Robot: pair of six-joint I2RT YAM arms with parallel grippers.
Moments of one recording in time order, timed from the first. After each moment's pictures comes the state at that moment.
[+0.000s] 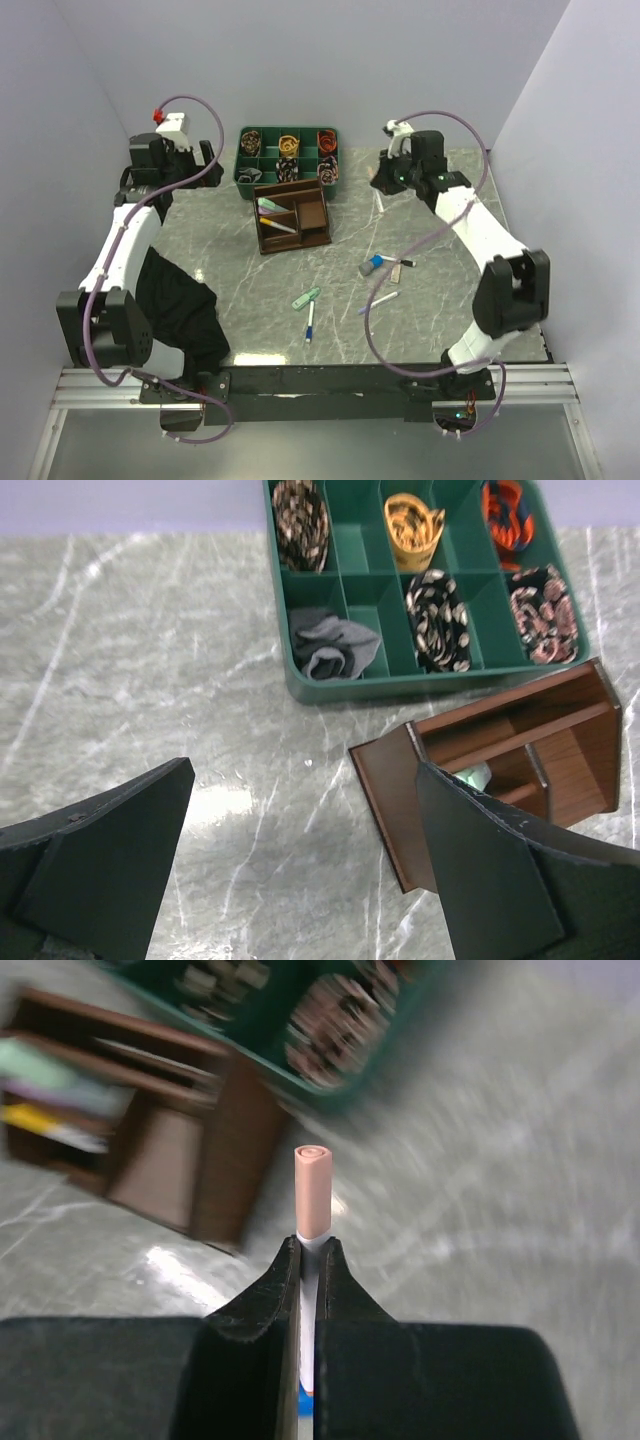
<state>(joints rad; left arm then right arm) 0.03 1.45 1.28 -0.24 0.26 -0.09 0.21 1.66 1.40 -0.35 -0.31 0.00</state>
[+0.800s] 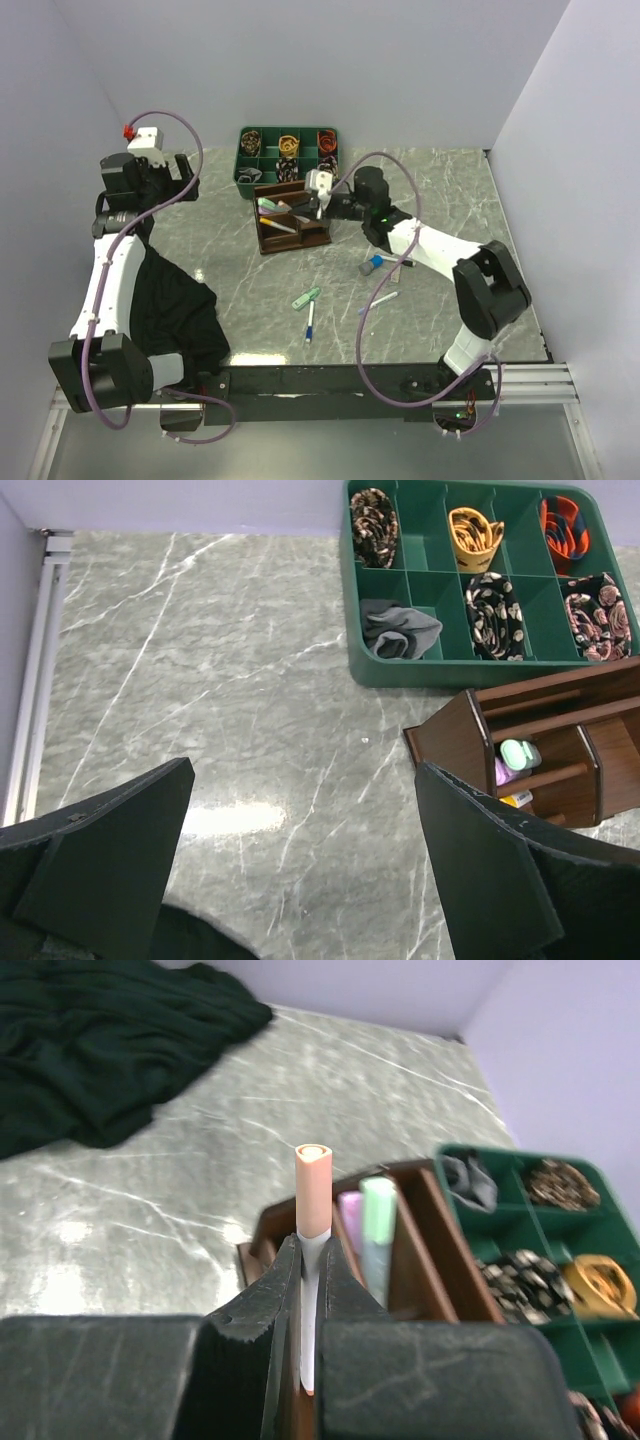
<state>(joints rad) 0.13 1.24 1.13 -0.25 0.24 -0.04 0.57 1.67 1.12 0.42 -0.80 -0.42</state>
